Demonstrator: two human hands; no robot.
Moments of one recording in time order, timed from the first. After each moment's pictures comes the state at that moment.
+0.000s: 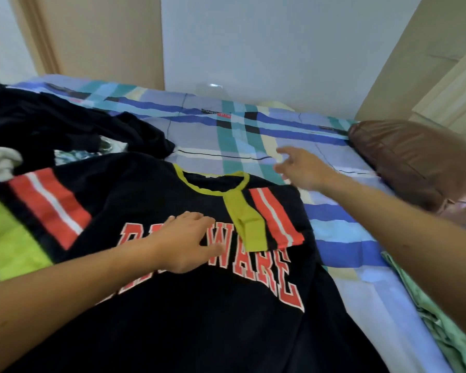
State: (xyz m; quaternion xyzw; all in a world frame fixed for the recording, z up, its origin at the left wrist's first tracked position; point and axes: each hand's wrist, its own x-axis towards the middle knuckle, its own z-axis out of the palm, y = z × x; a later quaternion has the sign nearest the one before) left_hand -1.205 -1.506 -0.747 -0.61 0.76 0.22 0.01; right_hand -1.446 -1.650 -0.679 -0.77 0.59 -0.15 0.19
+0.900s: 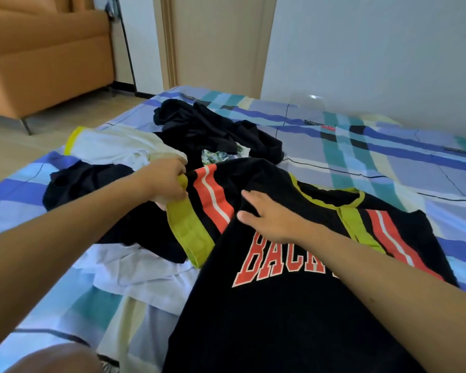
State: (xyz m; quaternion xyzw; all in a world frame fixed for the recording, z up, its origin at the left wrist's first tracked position) left_hand -0.945 -1.464 -0.700 -0.80 0.56 0.16 -0.11; right_hand -1.192 -1.551 -0.756 -0.89 0.37 0.01 0.28
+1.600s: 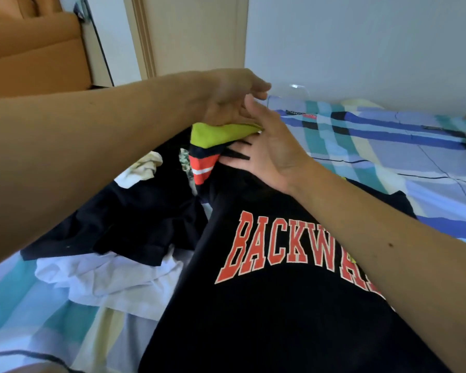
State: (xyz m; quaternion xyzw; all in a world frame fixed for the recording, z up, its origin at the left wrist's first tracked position) left_hand -1.073 -1.557 -0.577 -0.57 0.45 0.55 -0.41; right_hand -1.189 -1.561 -0.659 -0.51 0.24 -0.34 0.75
